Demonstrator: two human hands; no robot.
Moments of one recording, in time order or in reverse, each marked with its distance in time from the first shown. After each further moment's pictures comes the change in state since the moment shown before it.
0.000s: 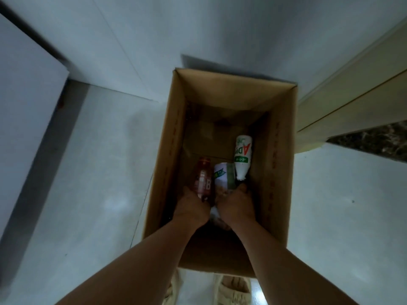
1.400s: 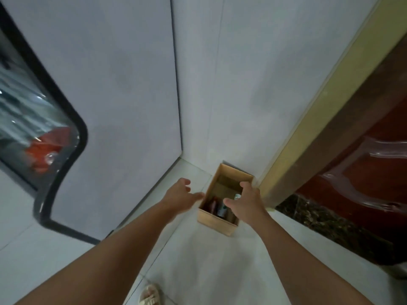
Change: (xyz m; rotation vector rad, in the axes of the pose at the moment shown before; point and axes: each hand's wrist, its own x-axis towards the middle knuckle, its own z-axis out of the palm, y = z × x) left_hand -0.671 -0.093 -0.218 -0.460 0.270 0.398; right_hand -0.625 -0.008 -0.253 -0.213 0.097 -0.640
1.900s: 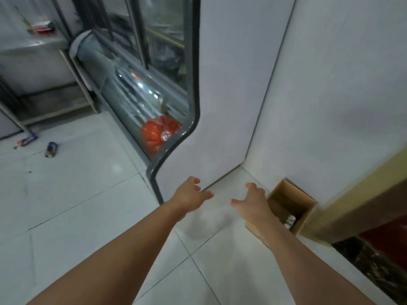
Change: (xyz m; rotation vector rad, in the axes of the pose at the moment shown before) left_hand -0.173 -0.106 -0.140 -0.195 0.245 -0.106; right_hand -0.152 -0.118 0.112 -0.098 -0.170 -0.284
